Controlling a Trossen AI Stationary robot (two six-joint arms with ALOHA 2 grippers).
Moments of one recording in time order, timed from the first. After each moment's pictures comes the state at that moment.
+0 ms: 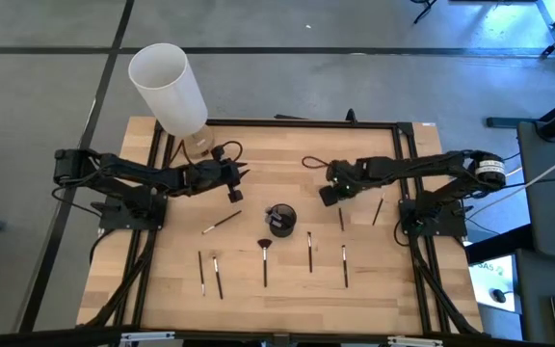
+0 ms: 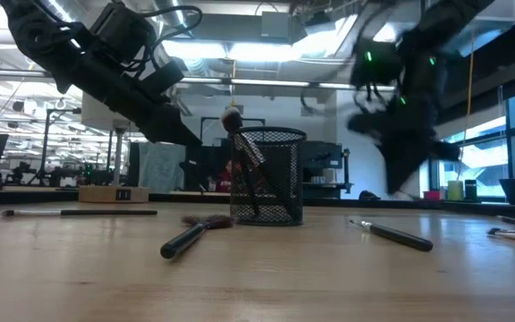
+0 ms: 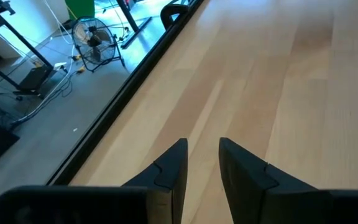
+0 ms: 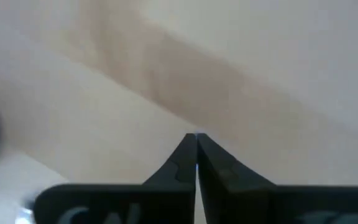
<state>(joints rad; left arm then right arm) 0.20 1.29 0.40 0.45 -0.40 0.17 -0.21 1.38 0.78 -0.59 0.10 0.88</state>
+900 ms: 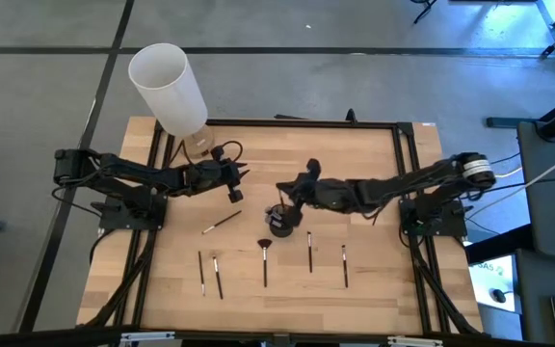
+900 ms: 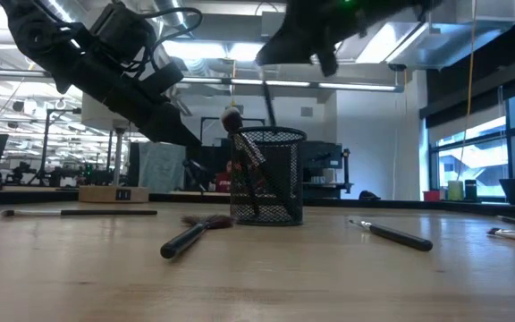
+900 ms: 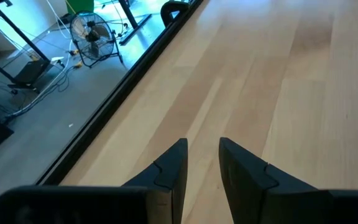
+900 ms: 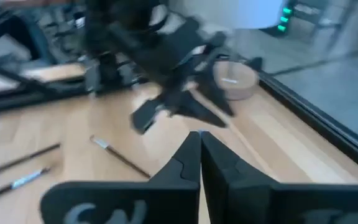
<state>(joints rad) 0.20 1.29 0.40 0.45 -0.40 0.13 0.13 1.51 0.97 0.26 0.48 0.13</state>
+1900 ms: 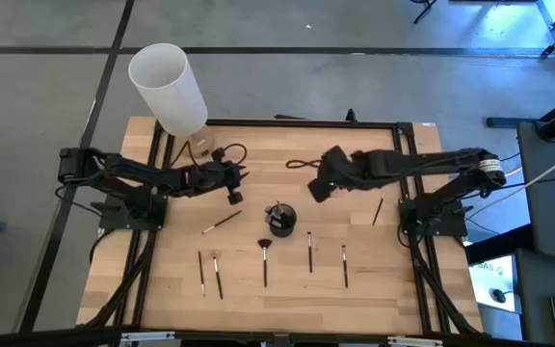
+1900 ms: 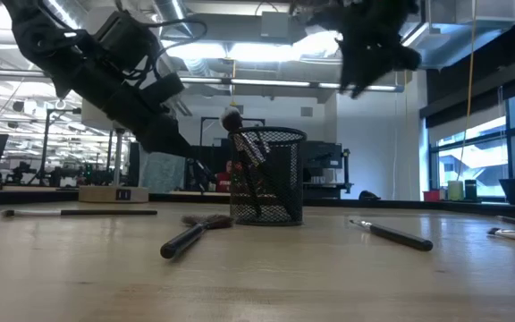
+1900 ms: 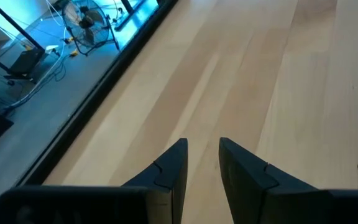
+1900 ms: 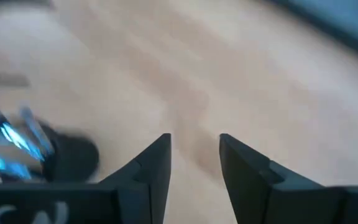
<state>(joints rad) 0.20 1.34 0.40 0.42 -0.40 0.14 0.02 1.42 1.28 -1.00 0.43 0.85</state>
